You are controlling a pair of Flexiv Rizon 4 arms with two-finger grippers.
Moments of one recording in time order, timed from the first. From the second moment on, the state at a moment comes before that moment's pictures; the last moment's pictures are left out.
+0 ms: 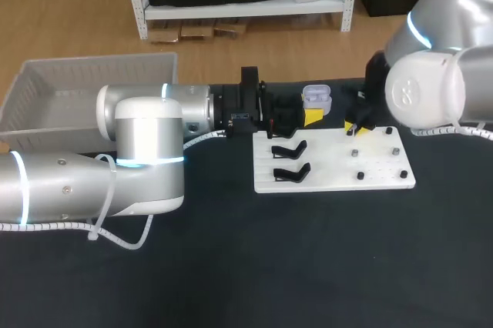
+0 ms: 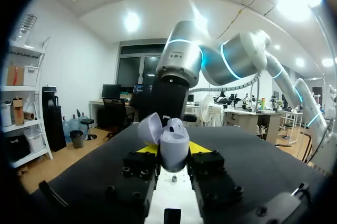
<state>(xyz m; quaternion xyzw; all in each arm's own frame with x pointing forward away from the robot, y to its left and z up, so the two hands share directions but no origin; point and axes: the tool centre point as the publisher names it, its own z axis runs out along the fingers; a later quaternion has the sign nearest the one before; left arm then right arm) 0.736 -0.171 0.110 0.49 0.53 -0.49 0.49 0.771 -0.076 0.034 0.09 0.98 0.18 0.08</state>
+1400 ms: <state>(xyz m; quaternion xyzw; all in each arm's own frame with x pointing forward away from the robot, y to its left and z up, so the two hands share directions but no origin) 0.736 -0.171 0.110 0.49 0.53 -0.49 0.49 0.678 -0.013 0.228 -0.22 0.96 0.16 0.05</state>
